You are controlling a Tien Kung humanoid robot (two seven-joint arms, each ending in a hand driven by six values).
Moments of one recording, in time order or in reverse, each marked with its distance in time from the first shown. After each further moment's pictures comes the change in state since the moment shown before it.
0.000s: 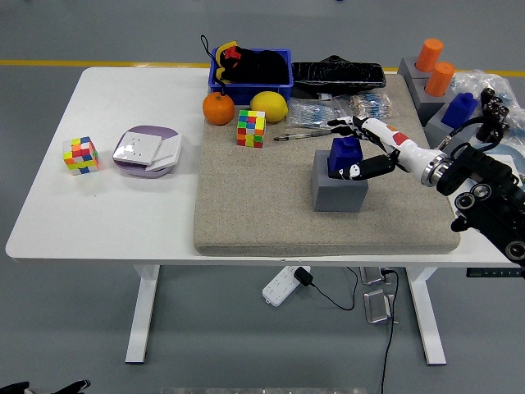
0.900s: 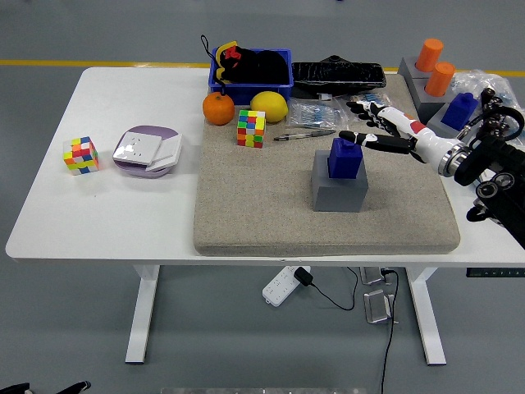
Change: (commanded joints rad) left arm 0.005 -0.003 0.001 0.001 -0.004 -0.001 -0.001; right arm -0.024 -0.030 0.138 0.059 -0.024 0.064 -0.072
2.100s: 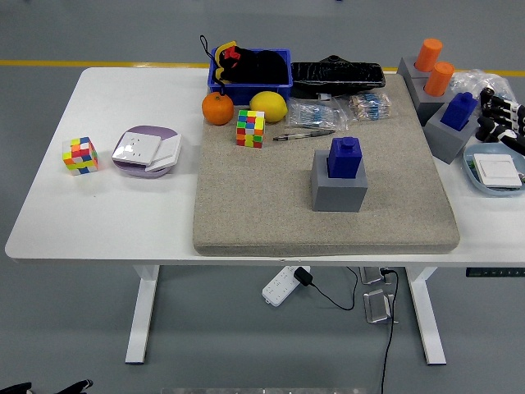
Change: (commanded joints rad) left arm -0.003 -0.006 0.020 0.002 -0.032 0.004 -0.010; right arm -0.342 -0.150 0.469 0.112 0.056 -0.028 -0.032
